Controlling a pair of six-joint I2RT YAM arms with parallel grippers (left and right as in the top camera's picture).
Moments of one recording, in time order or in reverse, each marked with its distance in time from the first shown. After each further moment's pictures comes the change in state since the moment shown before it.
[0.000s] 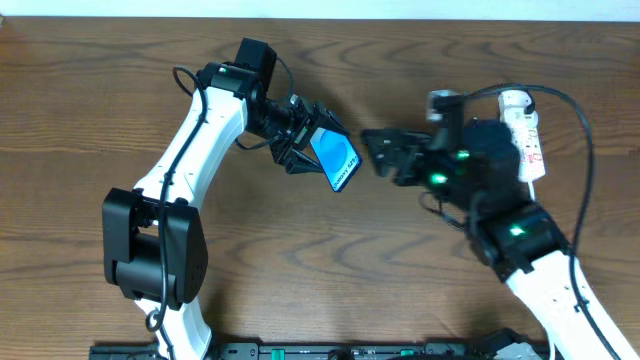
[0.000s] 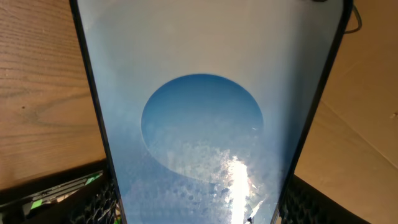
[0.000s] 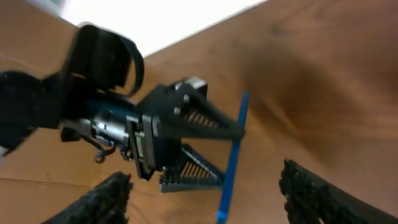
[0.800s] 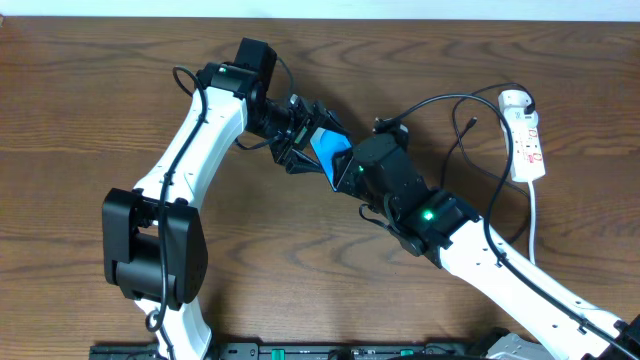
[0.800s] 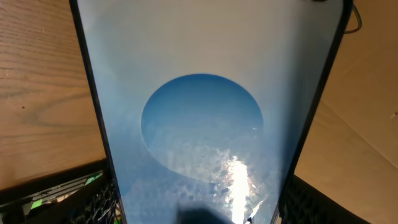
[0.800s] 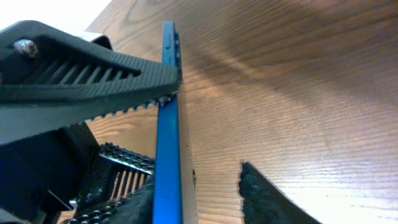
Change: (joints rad) left arm 0.000 0.000 0.000 0.000 0.000 0.000; right arm 0.255 0.249 0.018 -0.031 0.369 0.339
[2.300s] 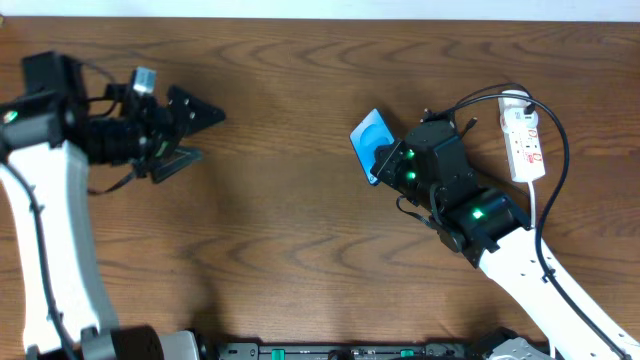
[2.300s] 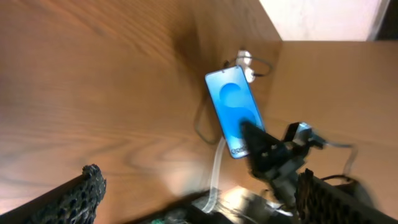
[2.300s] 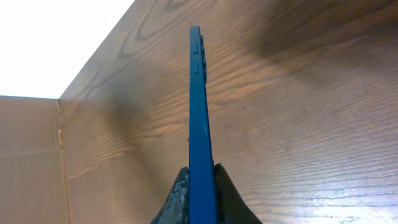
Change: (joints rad) left arm 0.560 -0.442 0.000 -0.357 -0.043 0.685; right arm -0.170 -0.132 0.001 -0.129 -0.090 -0.001
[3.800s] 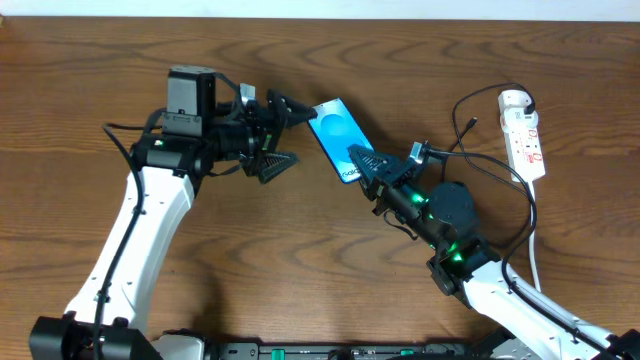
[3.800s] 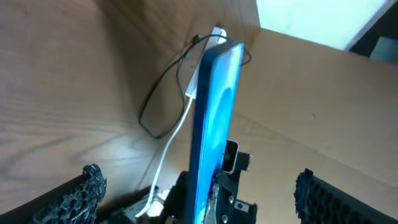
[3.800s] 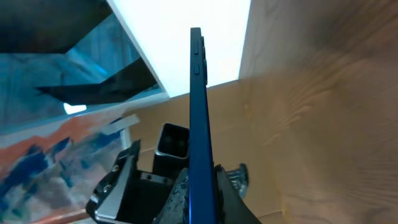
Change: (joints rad) left arm -0.443 -0.033 -0.448 0.905 -0.006 -0.930; right arm 0.007 0.000 -0.539 1.187 -0.231 0.739
